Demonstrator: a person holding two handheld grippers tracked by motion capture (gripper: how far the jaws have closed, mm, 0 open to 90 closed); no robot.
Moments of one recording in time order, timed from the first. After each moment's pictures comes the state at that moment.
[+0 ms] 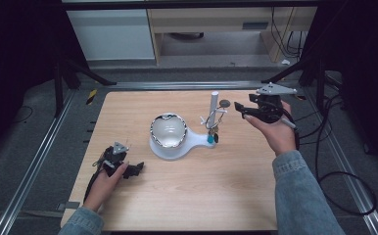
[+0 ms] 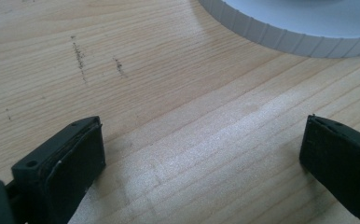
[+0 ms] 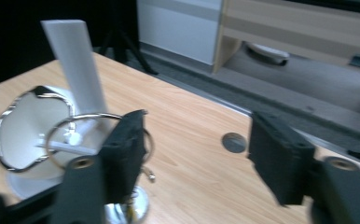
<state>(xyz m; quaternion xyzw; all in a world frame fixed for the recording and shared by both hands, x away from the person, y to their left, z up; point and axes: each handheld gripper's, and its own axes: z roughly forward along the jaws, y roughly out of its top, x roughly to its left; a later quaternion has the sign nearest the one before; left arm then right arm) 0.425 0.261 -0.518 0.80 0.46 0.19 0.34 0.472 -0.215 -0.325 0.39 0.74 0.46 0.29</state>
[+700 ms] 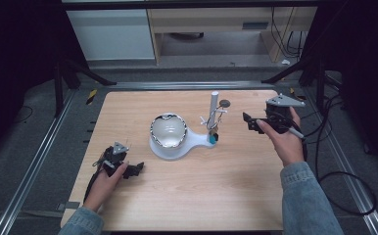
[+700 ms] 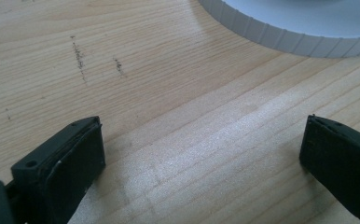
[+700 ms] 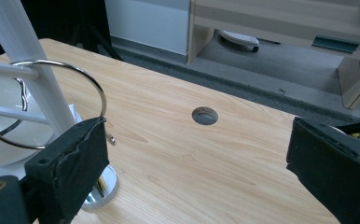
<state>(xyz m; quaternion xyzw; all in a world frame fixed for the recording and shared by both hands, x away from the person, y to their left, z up) 0.425 0.261 -0.518 0.80 0.46 0.19 0.34 0.461 -0.242 -0.355 0.44 0.72 0.44 0.31</state>
